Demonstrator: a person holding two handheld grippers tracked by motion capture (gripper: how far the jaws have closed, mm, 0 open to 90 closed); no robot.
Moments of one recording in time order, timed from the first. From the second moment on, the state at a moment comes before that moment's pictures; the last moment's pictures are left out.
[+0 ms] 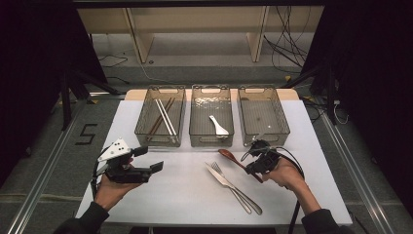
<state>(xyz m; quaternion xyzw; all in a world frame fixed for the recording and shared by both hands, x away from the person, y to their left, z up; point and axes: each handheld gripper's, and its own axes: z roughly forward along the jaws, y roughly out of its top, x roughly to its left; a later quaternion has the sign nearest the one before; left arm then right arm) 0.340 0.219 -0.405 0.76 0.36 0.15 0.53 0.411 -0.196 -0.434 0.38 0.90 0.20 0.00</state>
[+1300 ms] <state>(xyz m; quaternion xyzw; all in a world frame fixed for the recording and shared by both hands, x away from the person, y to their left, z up) 0.340 0.218 -0.405 0.76 0.36 0.14 0.52 0.451 -0.193 -0.384 0.42 0.83 0.37 0.01</state>
